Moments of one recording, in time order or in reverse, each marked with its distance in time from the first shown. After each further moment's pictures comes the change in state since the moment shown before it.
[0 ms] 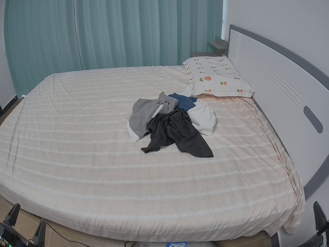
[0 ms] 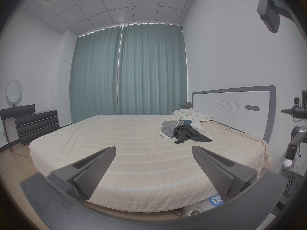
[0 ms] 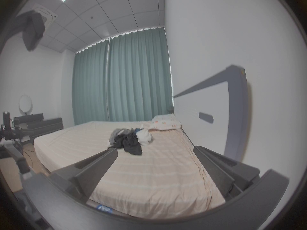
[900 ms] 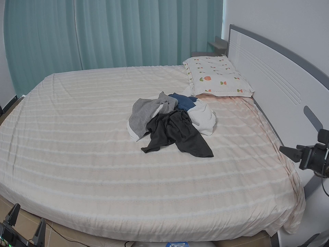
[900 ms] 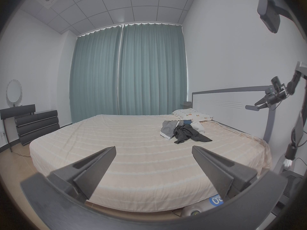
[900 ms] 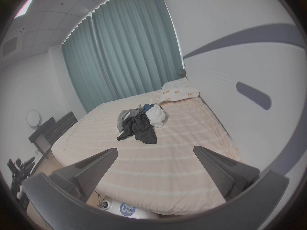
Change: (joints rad) left arm 0.000 0.000 0.000 0.000 0.000 0.000; right arm 0.073 1.120 -0.275 -0.457 0.103 0.139
